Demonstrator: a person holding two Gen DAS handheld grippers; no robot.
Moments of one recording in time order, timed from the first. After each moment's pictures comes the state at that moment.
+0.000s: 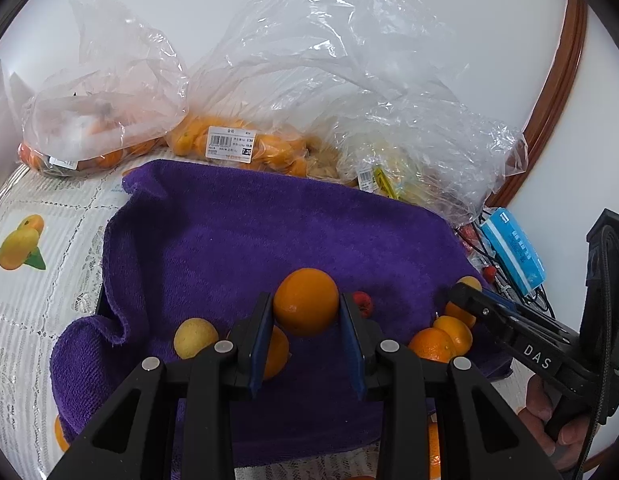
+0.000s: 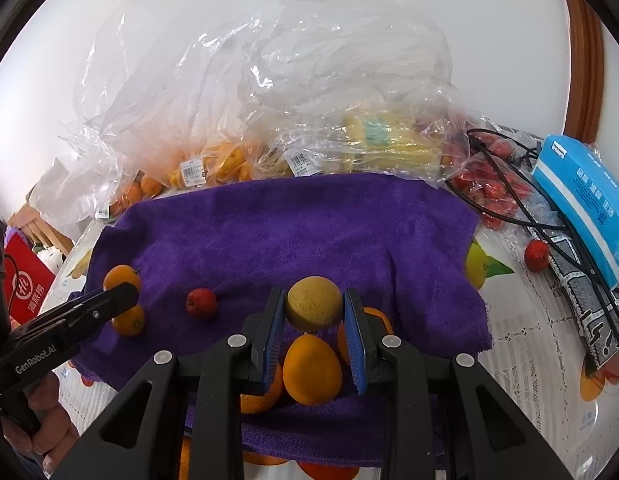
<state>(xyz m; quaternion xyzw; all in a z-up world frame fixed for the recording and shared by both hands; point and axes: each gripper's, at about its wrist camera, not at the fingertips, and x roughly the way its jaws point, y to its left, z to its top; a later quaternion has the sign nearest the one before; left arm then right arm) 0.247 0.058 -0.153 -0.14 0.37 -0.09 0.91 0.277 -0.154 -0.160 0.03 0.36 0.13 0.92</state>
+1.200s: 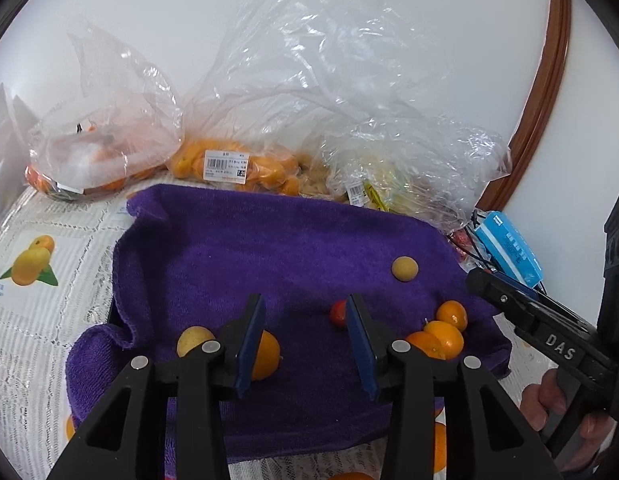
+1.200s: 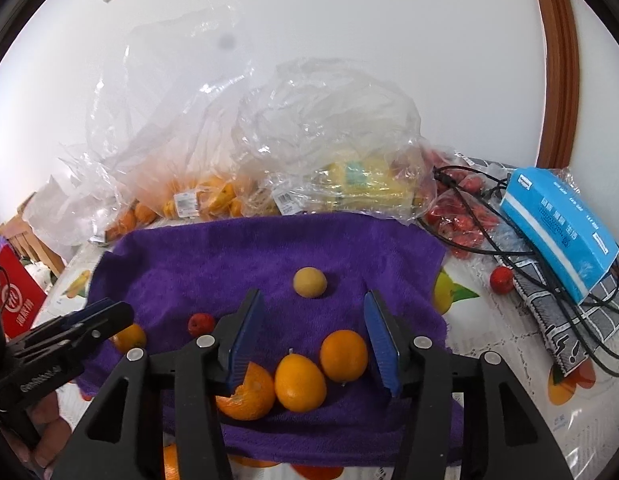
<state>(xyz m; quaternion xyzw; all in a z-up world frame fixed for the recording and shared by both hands) 0.233 0.051 -0.136 -0.12 0.34 -0.09 0.93 0.259 -0.161 -0.137 0.03 0.31 0.10 0.95</state>
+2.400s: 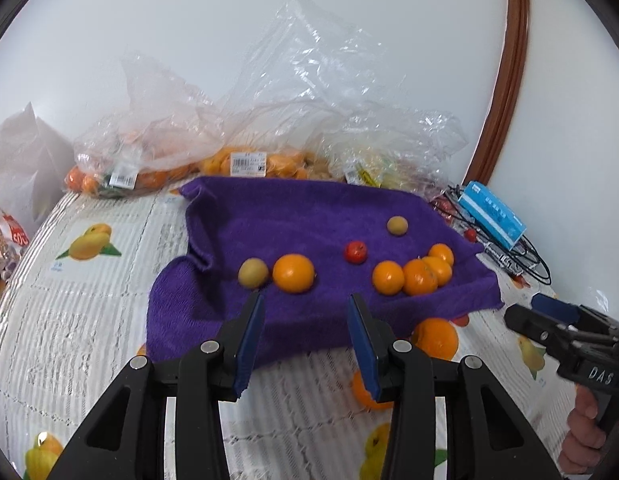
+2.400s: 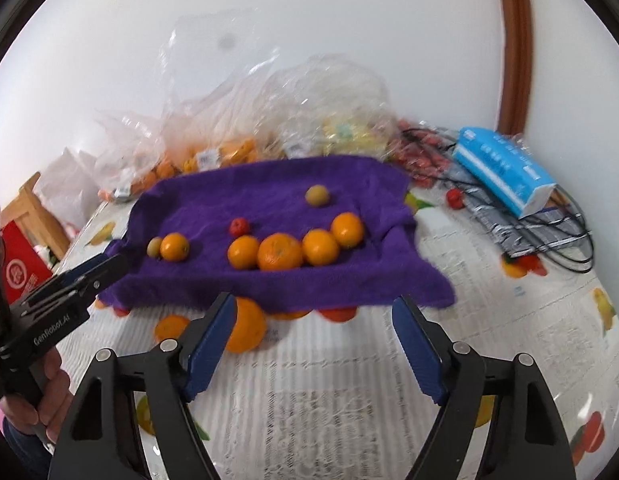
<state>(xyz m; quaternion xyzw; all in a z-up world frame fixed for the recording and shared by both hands) 0.151 0.079 -0.131 -0.07 0.33 -0.09 0.94 0.137 -0.147 -0.140 0.02 0.34 0.06 0.94</state>
